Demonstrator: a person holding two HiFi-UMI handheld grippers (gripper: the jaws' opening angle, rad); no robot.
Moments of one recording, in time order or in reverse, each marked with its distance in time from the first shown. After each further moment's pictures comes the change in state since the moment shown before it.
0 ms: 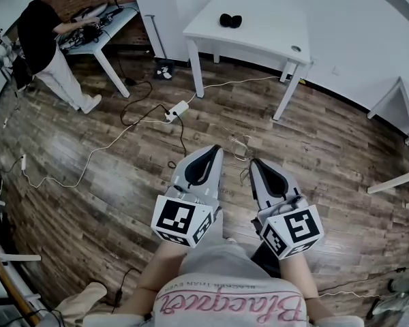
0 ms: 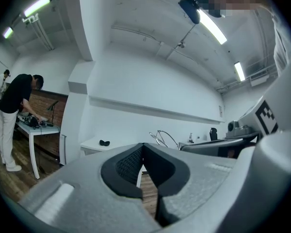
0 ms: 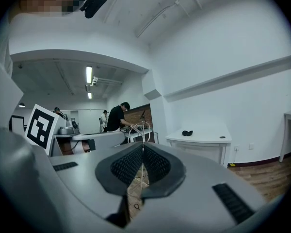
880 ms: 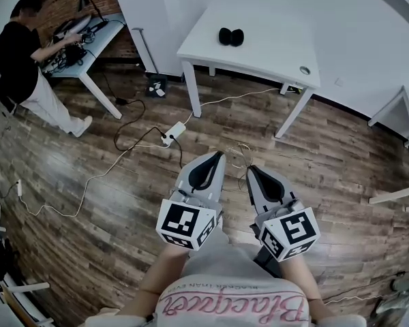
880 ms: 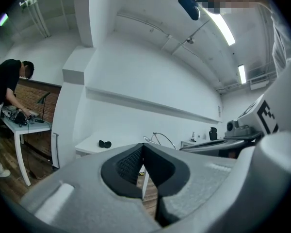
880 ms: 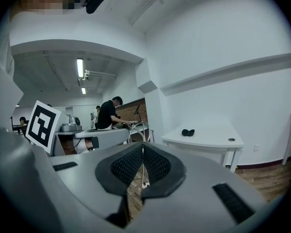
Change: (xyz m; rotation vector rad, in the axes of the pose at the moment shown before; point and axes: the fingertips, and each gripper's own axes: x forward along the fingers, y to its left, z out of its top) left arm 0.157 0.148 0.010 -0.025 0.047 -0.066; right arm 0.199 -0.072 0.025 0.010 0.074 -0.039
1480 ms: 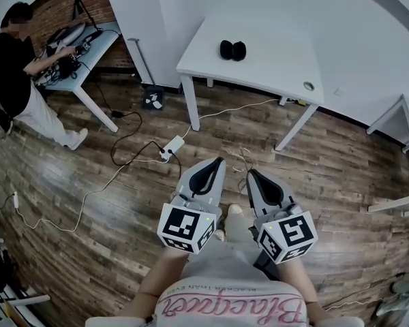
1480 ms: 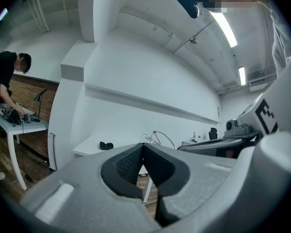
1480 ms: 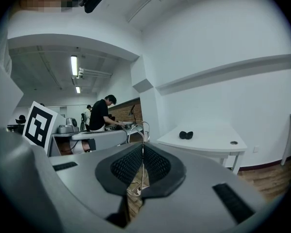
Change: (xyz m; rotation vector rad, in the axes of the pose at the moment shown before) left arm 0.051 0.064 0.006 -0.005 0.001 -0.031; right arm 0.078 -0.027 0.018 0.010 -0.007 -0.059
